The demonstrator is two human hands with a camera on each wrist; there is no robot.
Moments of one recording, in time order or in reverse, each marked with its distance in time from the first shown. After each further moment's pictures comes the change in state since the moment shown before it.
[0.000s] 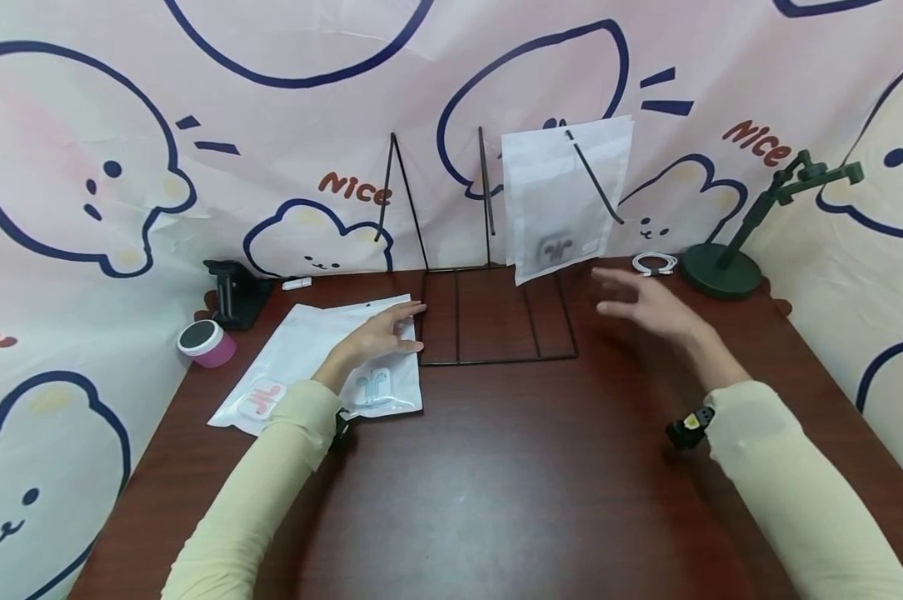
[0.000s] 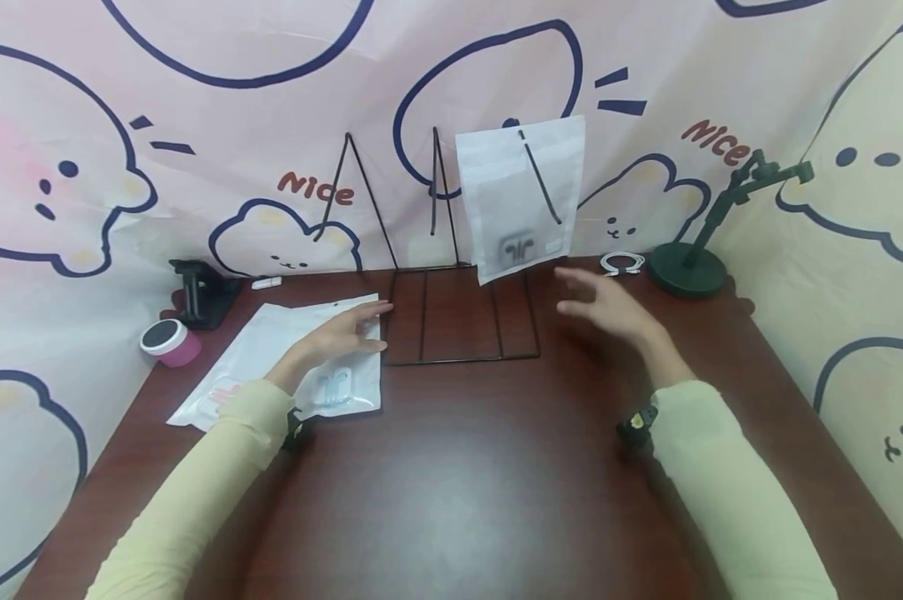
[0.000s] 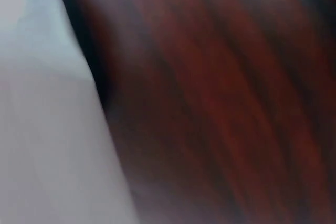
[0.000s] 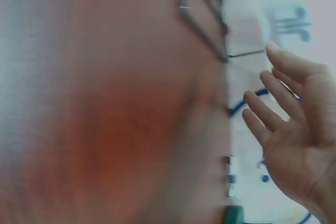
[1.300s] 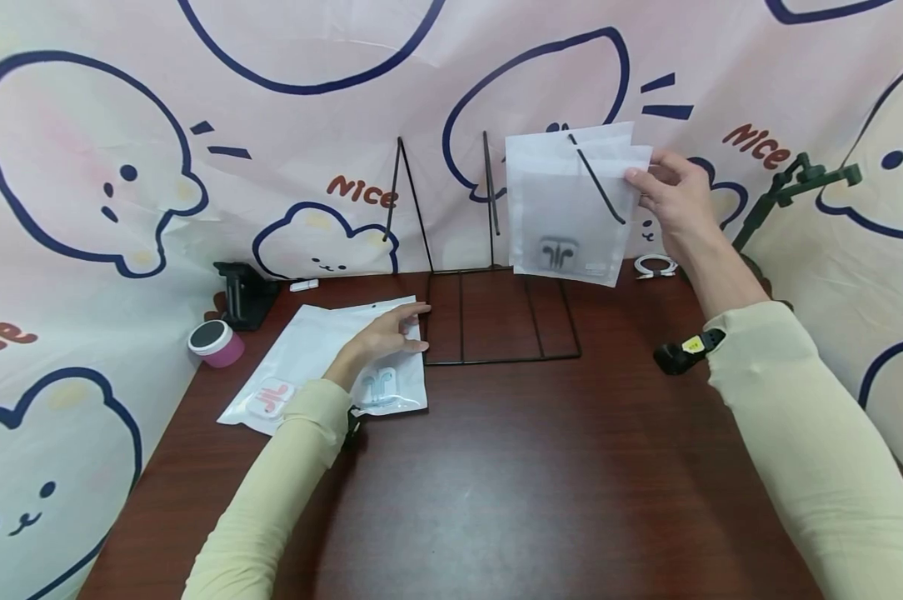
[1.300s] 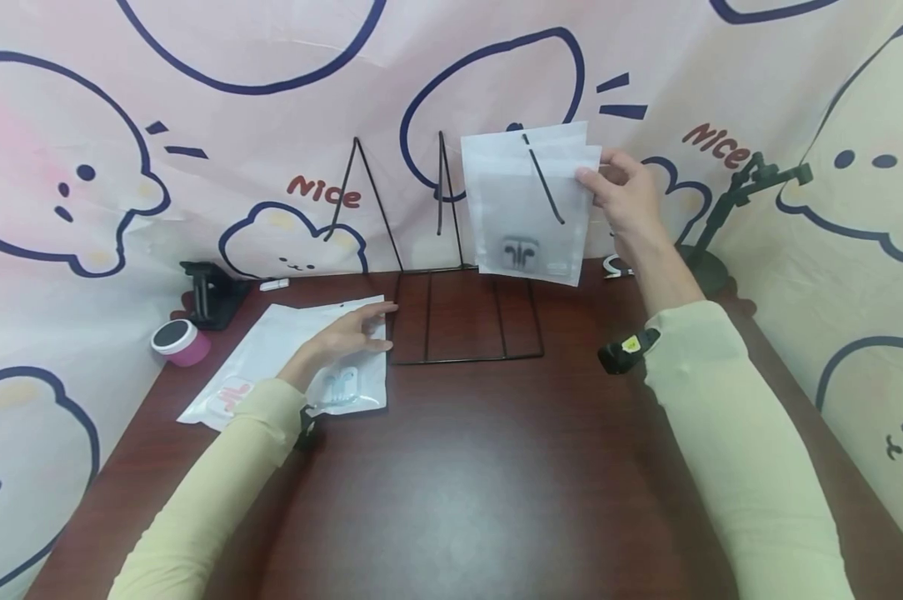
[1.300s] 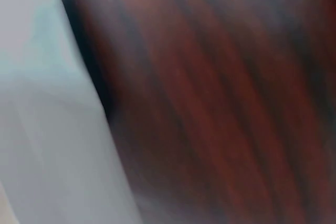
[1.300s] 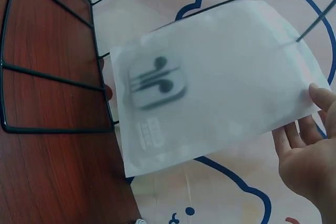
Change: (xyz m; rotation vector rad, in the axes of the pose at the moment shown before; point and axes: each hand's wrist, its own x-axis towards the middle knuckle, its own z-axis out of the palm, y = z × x) left_hand -0.001 0.001 0.002 -0.030 0.030 -0.032; right_hand 0.036 -0.116 -0.068 0.729 0.587 0.069
